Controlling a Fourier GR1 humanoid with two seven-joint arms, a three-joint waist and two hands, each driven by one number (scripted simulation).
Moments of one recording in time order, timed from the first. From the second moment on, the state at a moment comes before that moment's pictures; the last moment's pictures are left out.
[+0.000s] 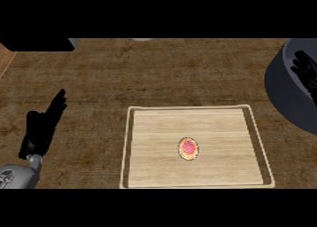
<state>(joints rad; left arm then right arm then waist) -0.13 0.48 -0.23 -1.34 0.21 0.24 0.10 -0.28 -0.57 -0.04 -1.38 -0.18 0.11 0.02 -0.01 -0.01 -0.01</state>
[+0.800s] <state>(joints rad) -0.26 0.38 -0.07 -1.51 0.31 0.27 -0.01 0.01 -0.57 -0.02 -1.73 0.02 0.06 -0.30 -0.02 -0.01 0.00</state>
